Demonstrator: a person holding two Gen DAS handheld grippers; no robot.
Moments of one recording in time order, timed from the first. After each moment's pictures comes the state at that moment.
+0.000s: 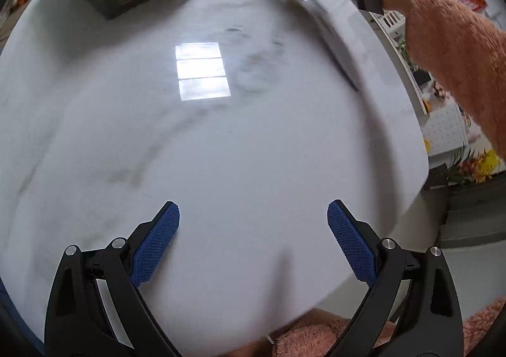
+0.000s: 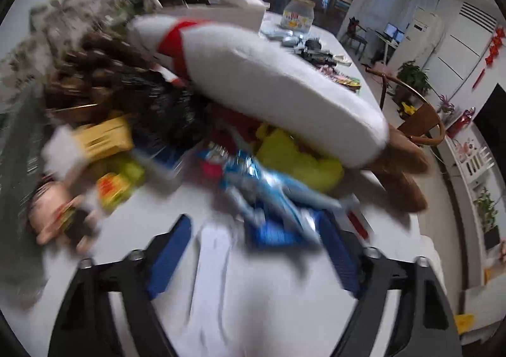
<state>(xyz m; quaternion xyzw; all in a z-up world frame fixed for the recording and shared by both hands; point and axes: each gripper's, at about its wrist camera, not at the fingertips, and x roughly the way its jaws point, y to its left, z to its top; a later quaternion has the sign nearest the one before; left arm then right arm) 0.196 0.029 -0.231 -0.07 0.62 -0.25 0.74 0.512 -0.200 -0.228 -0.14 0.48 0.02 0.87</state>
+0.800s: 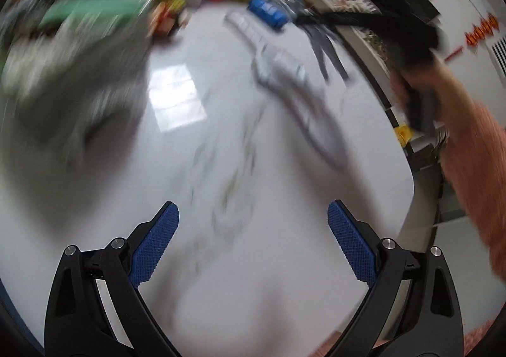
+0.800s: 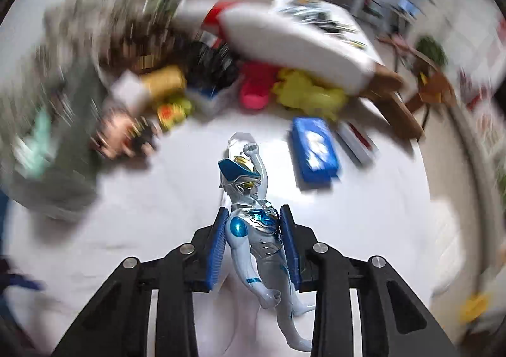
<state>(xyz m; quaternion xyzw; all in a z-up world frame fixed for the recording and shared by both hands) 0.291 -0.005 -0.178 -0.01 0.56 -0.35 0.75 0.352 -0.272 -0.159 0.01 0.49 0.07 0.87</state>
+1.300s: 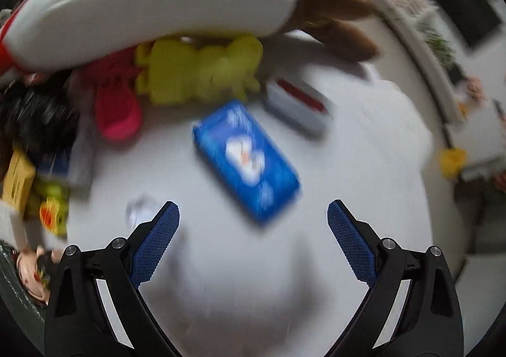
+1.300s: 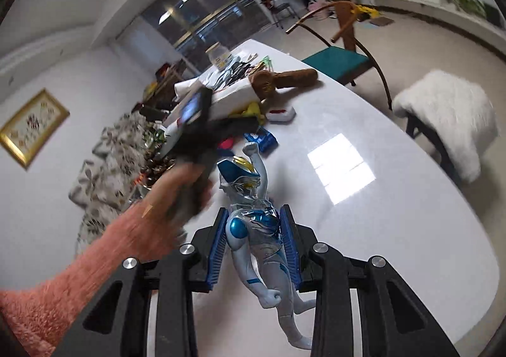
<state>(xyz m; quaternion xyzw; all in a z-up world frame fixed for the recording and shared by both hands) 0.533 -0.256 -0.213 0.05 0.62 -0.20 0.76 0.155 -0.364 -0.118 0.33 0.38 0.02 0.86</state>
